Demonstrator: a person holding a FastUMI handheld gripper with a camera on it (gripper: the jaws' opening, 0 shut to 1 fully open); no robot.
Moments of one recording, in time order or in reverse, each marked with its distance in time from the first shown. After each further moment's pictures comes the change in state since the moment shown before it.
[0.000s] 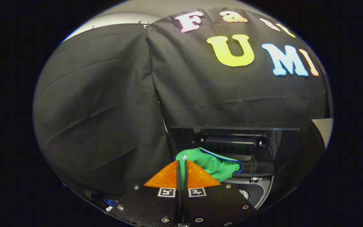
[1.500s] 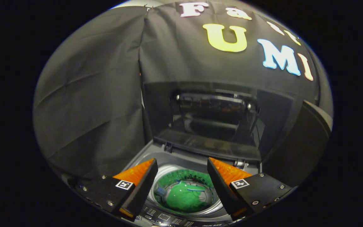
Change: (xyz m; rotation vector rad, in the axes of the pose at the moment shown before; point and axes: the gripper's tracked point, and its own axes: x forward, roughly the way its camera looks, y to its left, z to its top) arm 0.007 -0.044 -0.044 -0.124 0.035 -0.165
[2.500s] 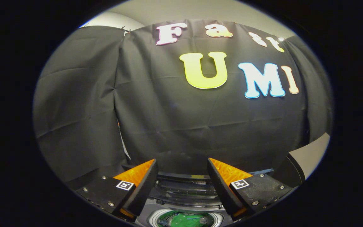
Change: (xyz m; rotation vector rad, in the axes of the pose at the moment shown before) arm 0.044 -0.057 0.162 0.109 -0.221 -0.162
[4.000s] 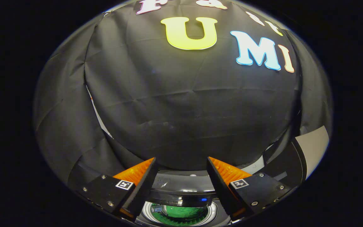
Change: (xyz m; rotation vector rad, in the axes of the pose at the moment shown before) arm 0.029 -0.036 -0.066 0.034 0.357 -0.140
